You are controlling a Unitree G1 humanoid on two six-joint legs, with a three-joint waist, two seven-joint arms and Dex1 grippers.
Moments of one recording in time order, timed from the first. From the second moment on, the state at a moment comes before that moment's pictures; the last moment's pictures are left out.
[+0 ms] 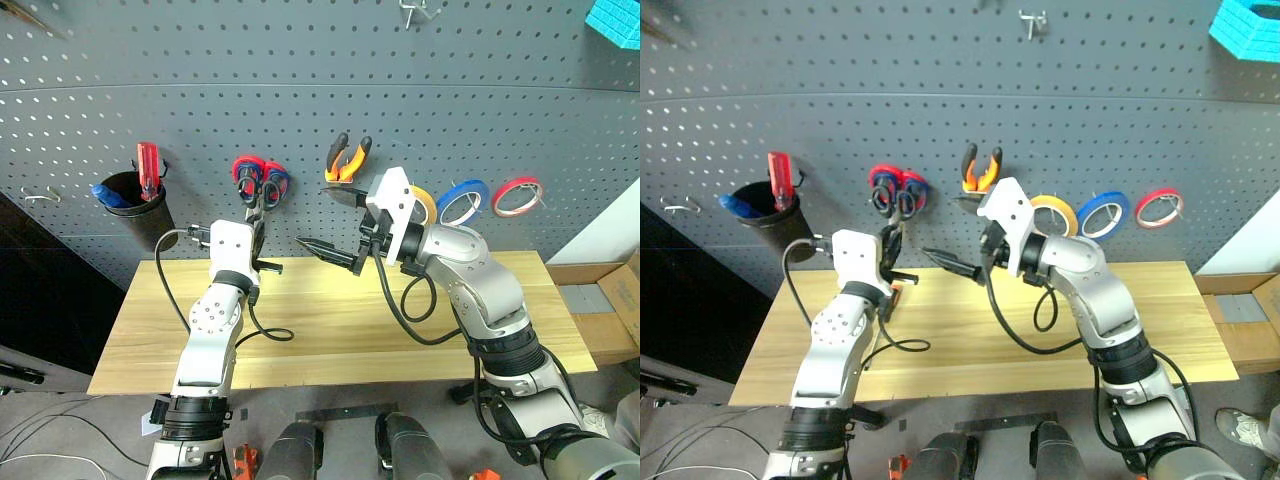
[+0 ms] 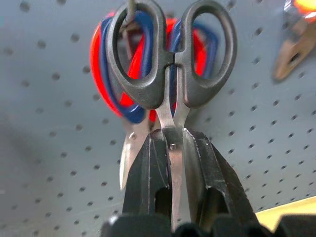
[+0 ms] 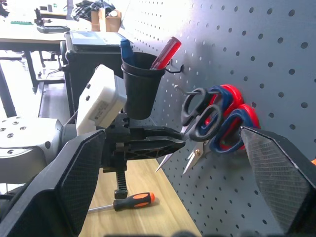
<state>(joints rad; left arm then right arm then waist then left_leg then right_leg) -0.30 0.21 0.06 -0.03 0.02 0.14 -0.10 -0.68 -0.24 0.22 -0.17 0.29 0.45 0.74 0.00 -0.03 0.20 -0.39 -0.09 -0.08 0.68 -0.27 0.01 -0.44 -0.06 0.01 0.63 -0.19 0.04</state>
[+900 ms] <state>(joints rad) -0.28 0.32 0.24 0.21 -0.09 0.68 -0.09 -0.62 -0.30 0.26 -0.22 0.32 0.50 0.82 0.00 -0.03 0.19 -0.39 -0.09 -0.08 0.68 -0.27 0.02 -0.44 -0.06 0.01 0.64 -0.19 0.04</state>
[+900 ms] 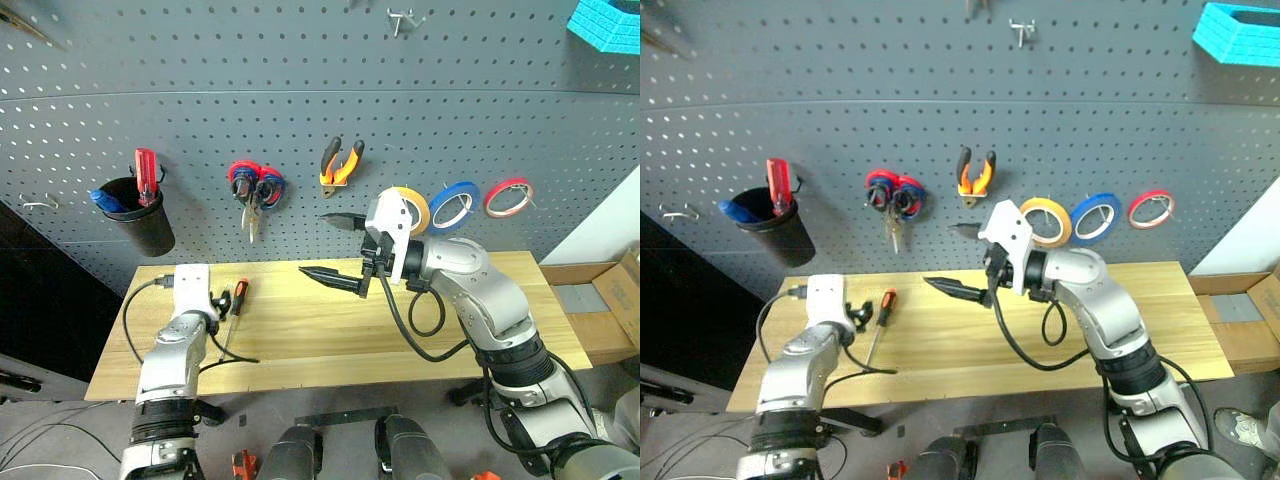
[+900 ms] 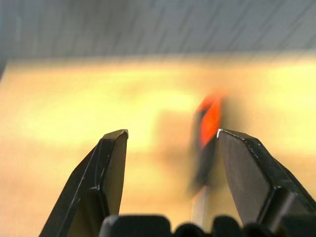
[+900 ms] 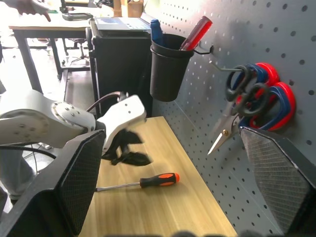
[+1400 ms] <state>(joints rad) -0.55 0.32 0.16 0.72 -0.07 0.62 -0.14 -0.57 -0.38 0.35 -0.30 0.29 0.58 0.83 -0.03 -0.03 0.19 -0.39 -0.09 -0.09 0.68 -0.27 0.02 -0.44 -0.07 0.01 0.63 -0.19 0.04</state>
